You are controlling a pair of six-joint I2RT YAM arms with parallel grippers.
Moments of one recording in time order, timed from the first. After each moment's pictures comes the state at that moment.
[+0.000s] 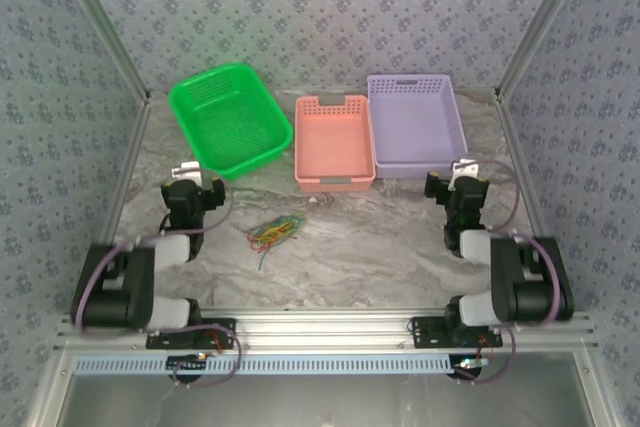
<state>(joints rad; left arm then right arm) -0.11 1.22 0.33 0.54 -0.29 -0.04 0.00 1.31 0.34 0.62 0.24 0.02</state>
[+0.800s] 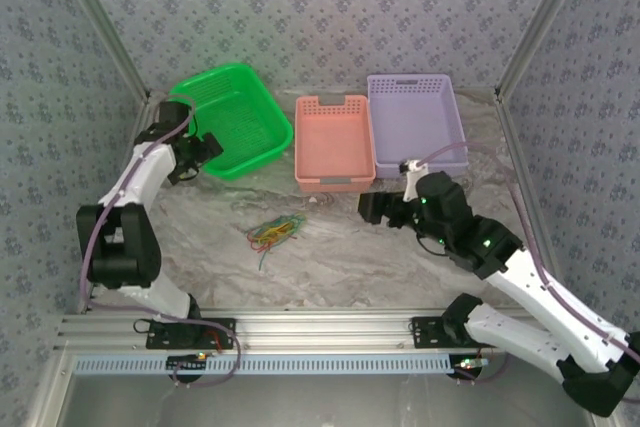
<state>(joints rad) -0.01 1.64 1.27 -0.72 -0.03 -0.59 0.78 0.82 0.90 -0.60 0.06 0.57</state>
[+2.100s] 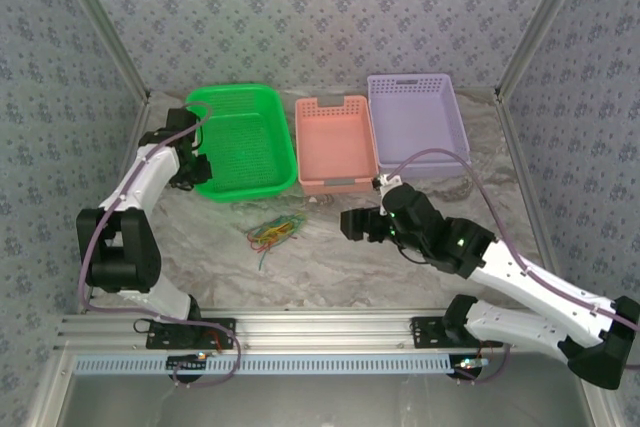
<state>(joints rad) -0.05 1.59 1.25 -0.90 -0.15 -0.22 0.94 0.92 0.88 -0.61 0.15 0.63</state>
